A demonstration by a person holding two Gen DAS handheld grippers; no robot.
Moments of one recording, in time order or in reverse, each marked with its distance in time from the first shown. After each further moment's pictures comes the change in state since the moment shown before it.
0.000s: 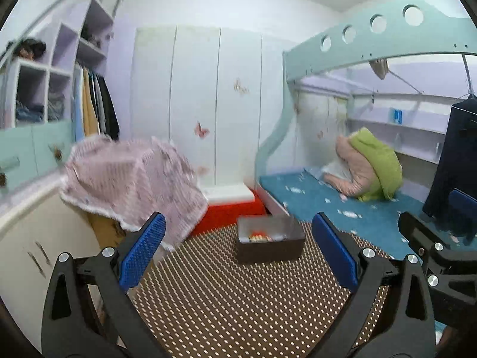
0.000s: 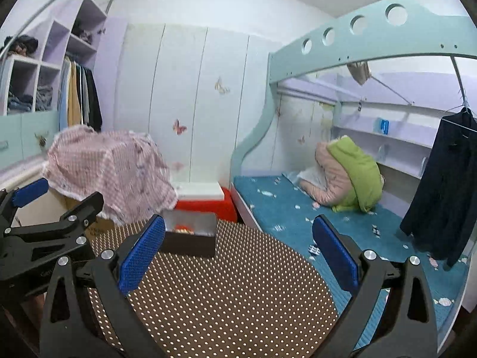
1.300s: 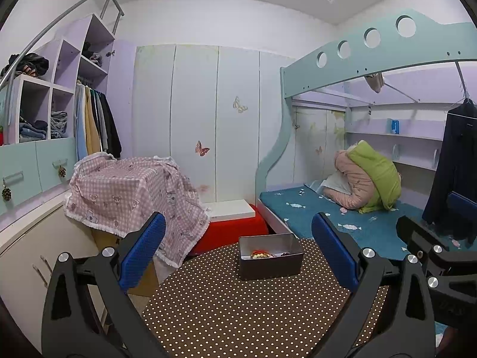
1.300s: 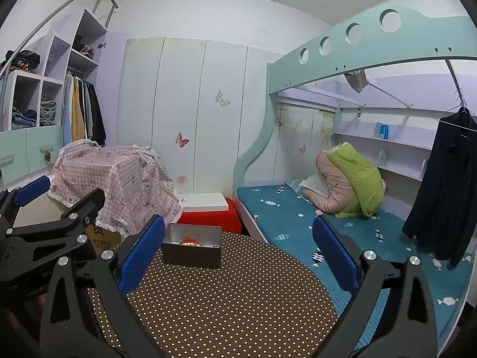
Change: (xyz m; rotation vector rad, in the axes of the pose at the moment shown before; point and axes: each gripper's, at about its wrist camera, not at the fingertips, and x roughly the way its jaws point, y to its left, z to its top) left arm -0.023 -0.002 0.019 0.011 -0.056 -0.002; right arm -0.019 0.000 0.012 0.021 -0.036 0.013
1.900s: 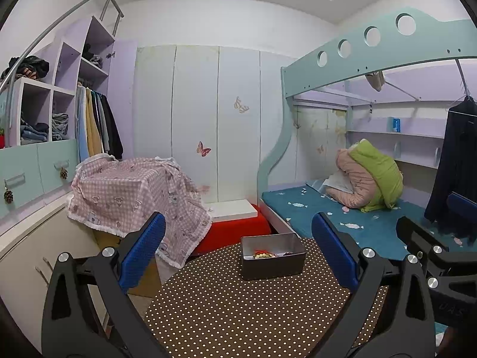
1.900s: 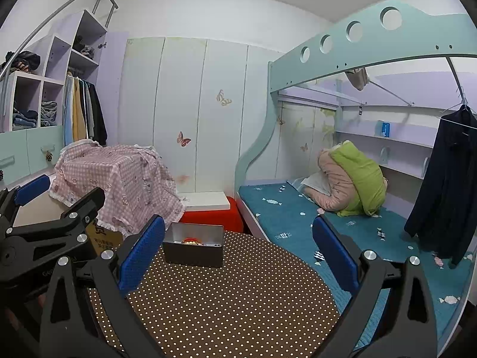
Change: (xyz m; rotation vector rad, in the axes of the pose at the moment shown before) left arm -0.001 0.001 -0.003 0.011 -0.003 0.011; right arm 0.000 0.002 -0.003 0.006 0.004 0.007
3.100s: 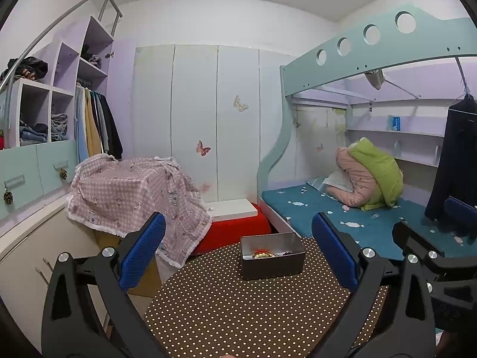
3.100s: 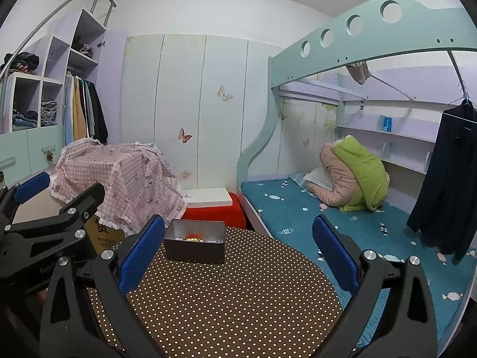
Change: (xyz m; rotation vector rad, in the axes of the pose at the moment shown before) left arm 0.004 -0.001 0.003 0.006 0.010 -0.003; right arm 0.007 -0.003 -0.002 0.016 0.024 0.013
